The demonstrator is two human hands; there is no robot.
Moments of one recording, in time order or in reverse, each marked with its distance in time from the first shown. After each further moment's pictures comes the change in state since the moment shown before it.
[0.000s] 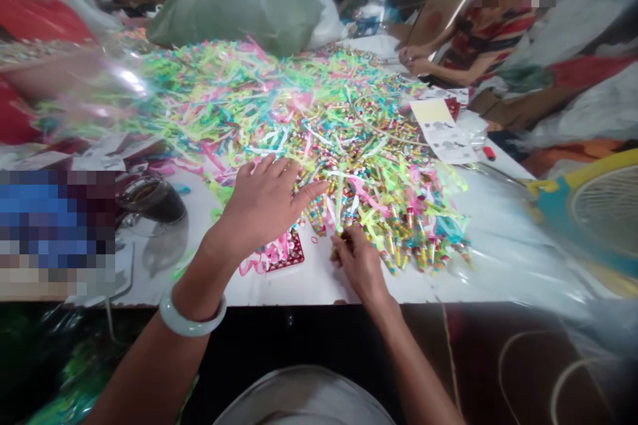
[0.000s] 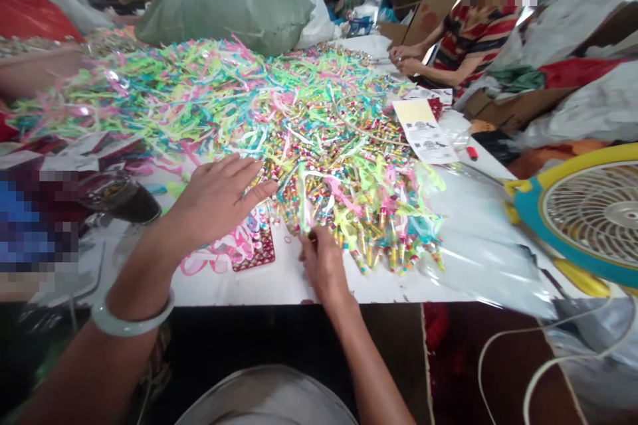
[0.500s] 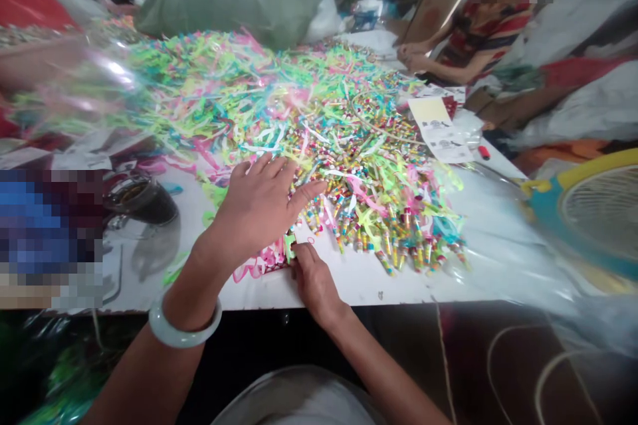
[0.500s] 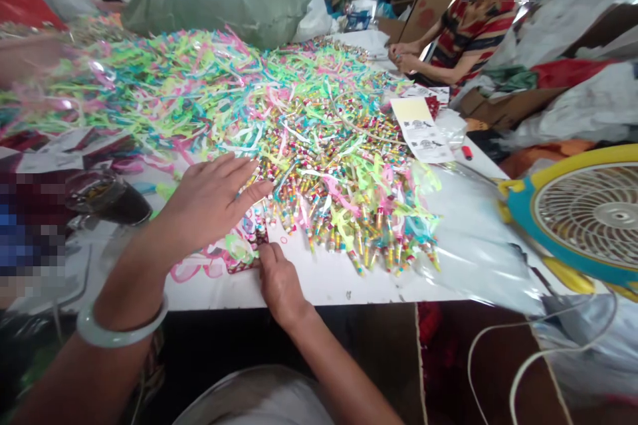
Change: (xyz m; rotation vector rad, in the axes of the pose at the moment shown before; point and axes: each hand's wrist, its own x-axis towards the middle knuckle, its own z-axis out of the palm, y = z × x) left_hand 0.001 -0.001 0.001 -0.014 -0.018 -0.028; right_hand -0.018 0.001 0.061 -0.101 -0.144 -0.325
